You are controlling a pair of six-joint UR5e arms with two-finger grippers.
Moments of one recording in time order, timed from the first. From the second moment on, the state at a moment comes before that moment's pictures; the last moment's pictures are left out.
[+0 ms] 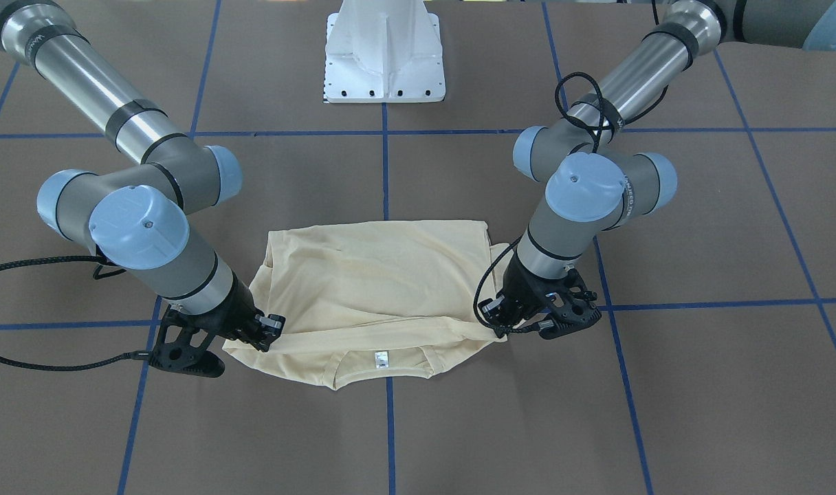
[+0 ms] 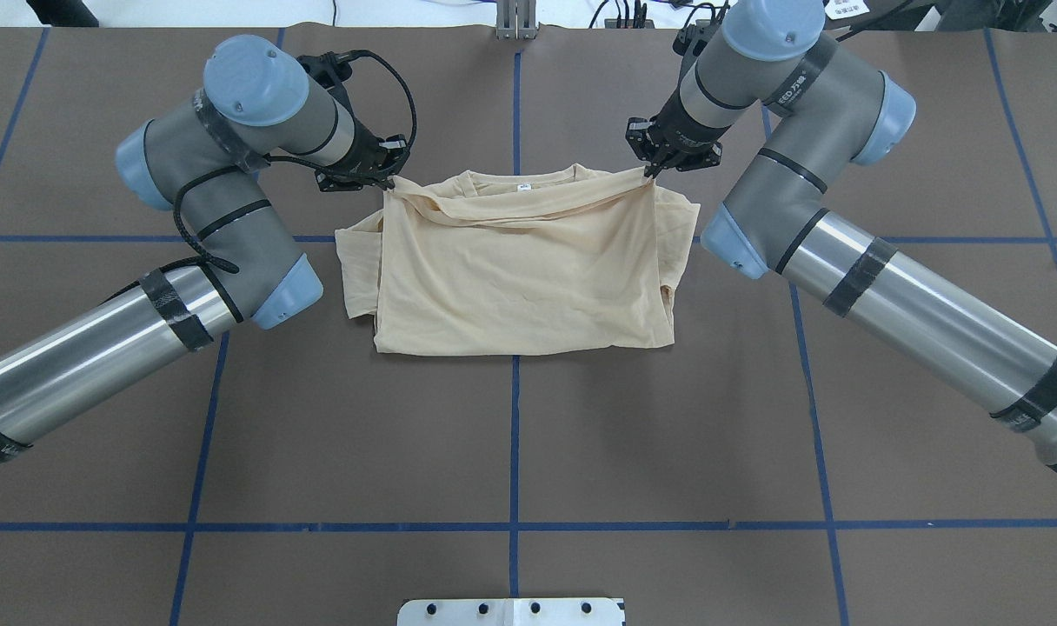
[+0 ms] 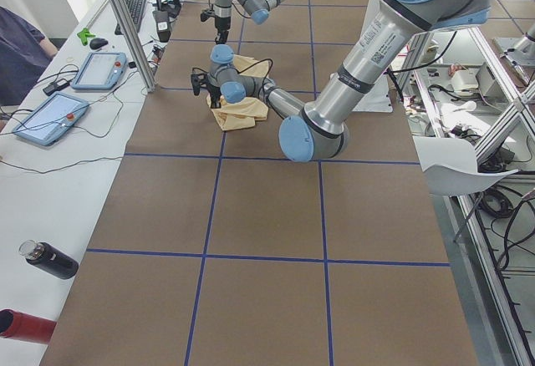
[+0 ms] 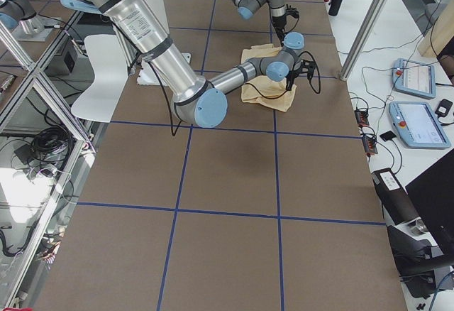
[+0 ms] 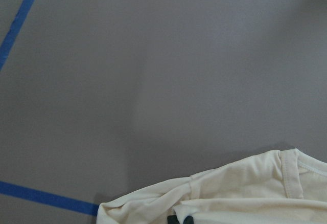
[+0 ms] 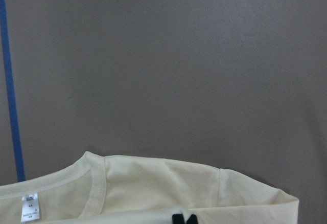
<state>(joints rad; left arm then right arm) -0.79 -2.30 -1.25 -2.11 -1.93 -1.42 0.86 -0.83 1.23 -1.15 2.10 1.23</state>
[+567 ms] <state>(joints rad) -0.80 -2.27 -1.24 -2.10 -1.90 -1.41 0.87 -0.83 1.22 -1.15 2.09 1.23</state>
